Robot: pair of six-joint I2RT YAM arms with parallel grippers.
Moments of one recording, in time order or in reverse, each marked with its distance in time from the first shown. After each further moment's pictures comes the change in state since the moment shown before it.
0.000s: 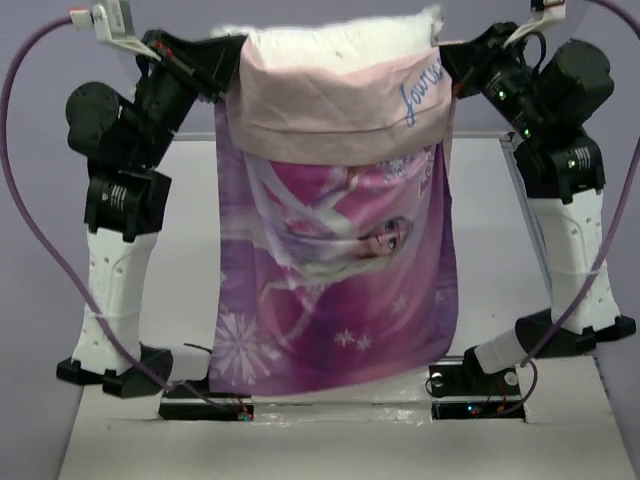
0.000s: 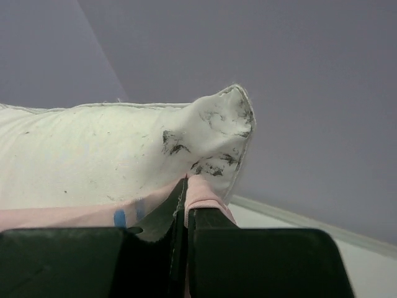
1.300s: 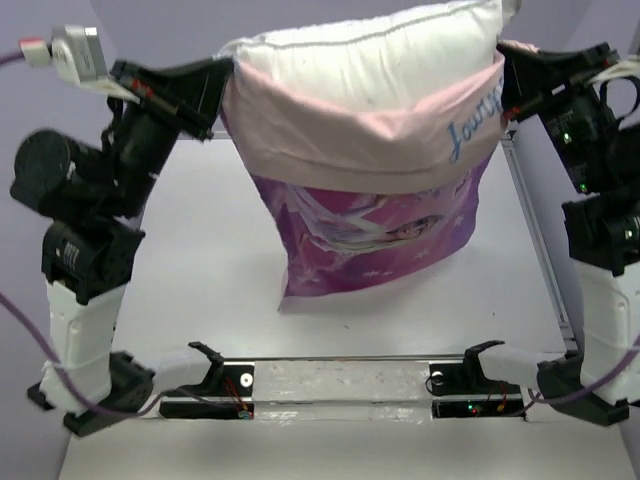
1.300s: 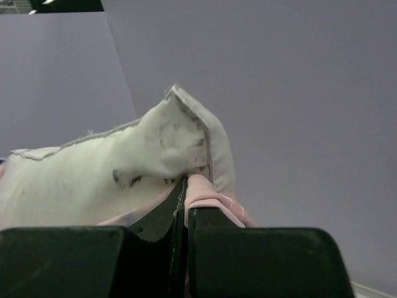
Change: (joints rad) left arm -0.258 0.039 0.323 -0.270 -0.275 0.256; right arm -0.008 -0.112 0.012 0.119 0.047 -0.021
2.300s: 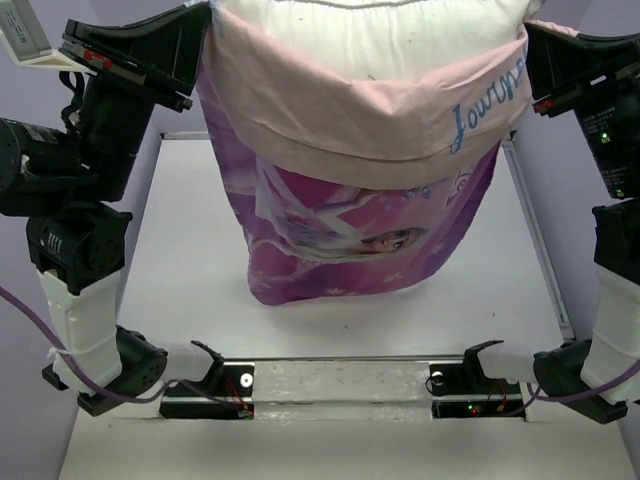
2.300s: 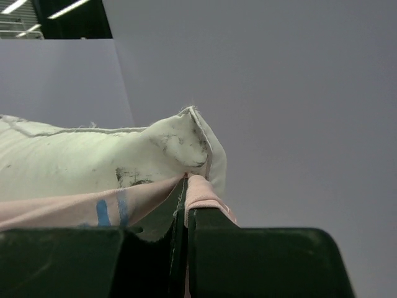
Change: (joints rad) left arm -0.010 0.064 0.192 0.067 0.034 0.006; right arm 0.006 0.008 0.230 -0.142 0.011 -0.045
